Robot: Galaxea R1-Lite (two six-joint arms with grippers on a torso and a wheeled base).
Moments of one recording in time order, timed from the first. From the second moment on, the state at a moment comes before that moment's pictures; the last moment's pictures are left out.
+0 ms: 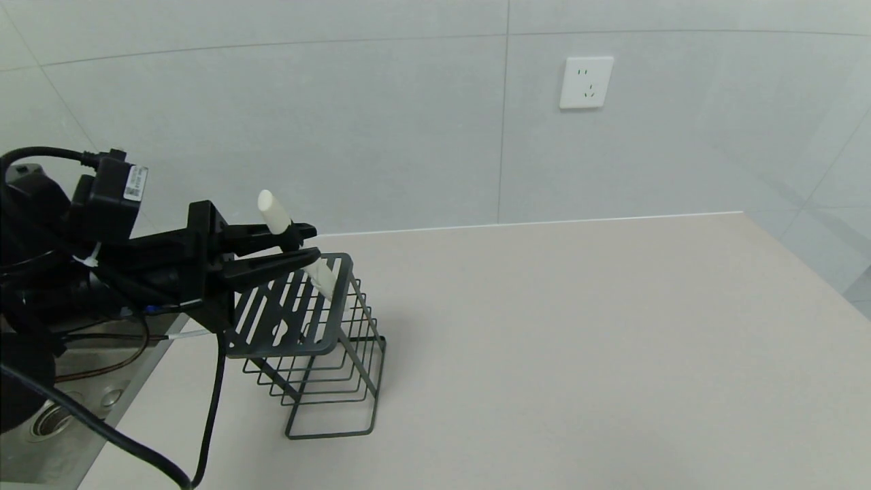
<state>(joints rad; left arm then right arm) -0.02 1.60 -0.71 -0.98 -1.17 0.36 -0.04 0.07 0.00 0.00 0.04 -0.04</state>
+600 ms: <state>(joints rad) -0.03 1.65 -0.69 -0.98 -1.17 0.36 -0.04 0.07 0.00 0.00 0.04 -0.04</state>
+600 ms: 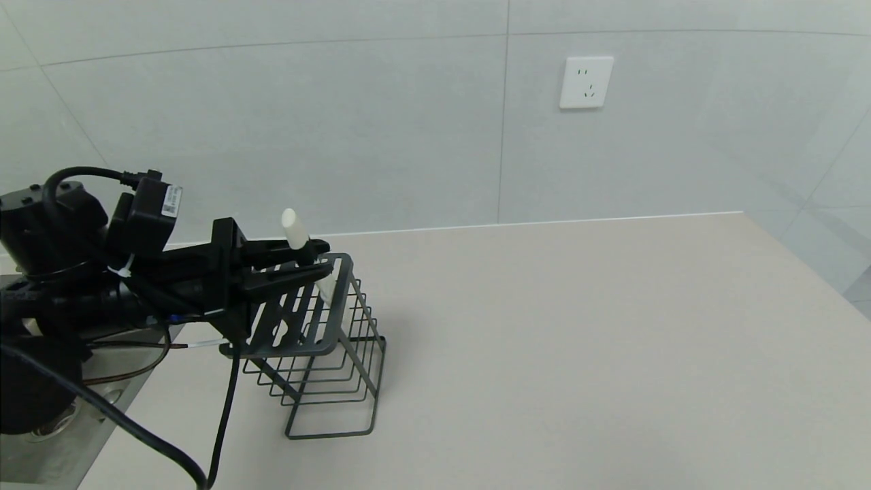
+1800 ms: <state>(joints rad) -0.03 1.67 -0.65 -0.98 -1.16 0.37 -0.04 0.07 0.00 0.00 0.04 -0.04</state>
